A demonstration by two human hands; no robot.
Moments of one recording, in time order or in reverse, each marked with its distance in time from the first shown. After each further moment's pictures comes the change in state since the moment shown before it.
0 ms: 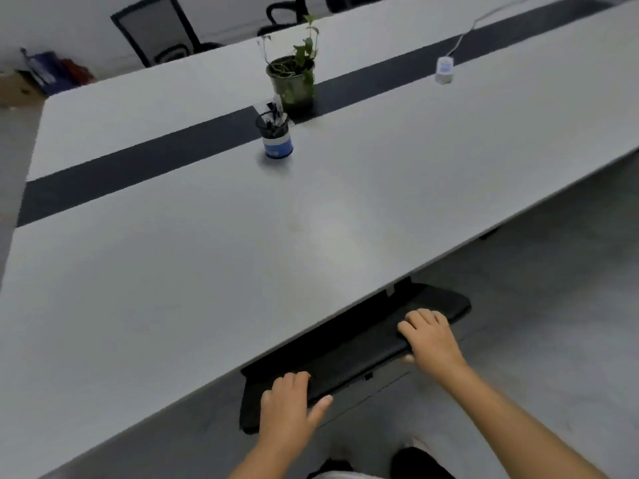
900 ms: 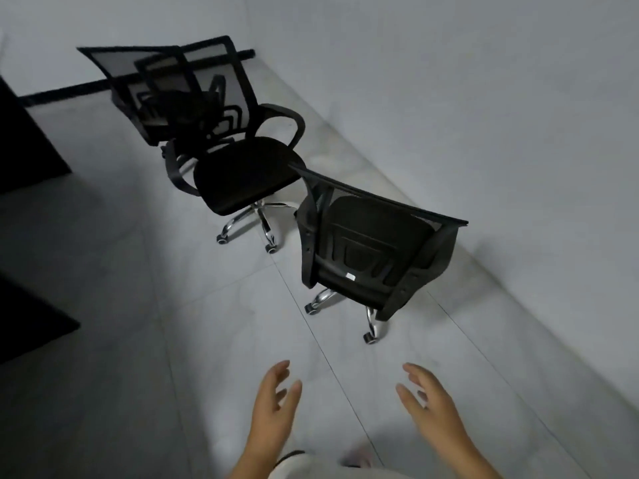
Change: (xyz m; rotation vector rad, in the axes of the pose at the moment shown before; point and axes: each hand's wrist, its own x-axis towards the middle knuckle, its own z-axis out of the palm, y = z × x) left_hand -0.209 0.354 0.167 -0.434 -0.935 0.923; right_hand -0.561 -0.072 -0.014 0.885 0.978 1.972
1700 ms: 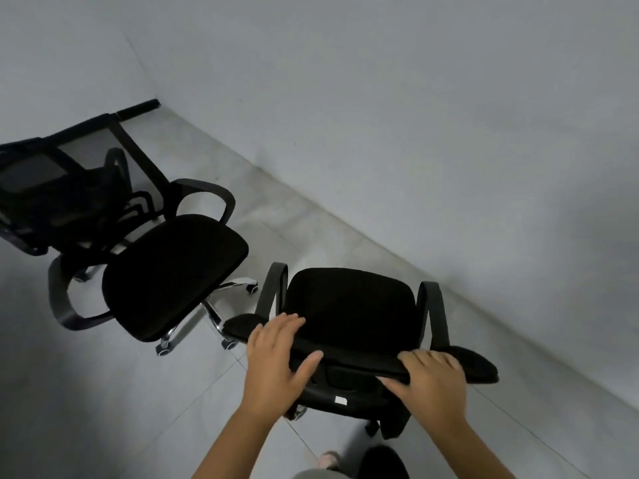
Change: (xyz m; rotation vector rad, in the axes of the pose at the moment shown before) left_hand 0.338 0.219 0.062 0.669 -0.178 0.772; right_hand 0.281 -0.148 -0.070 -0.871 0.458 -0.222
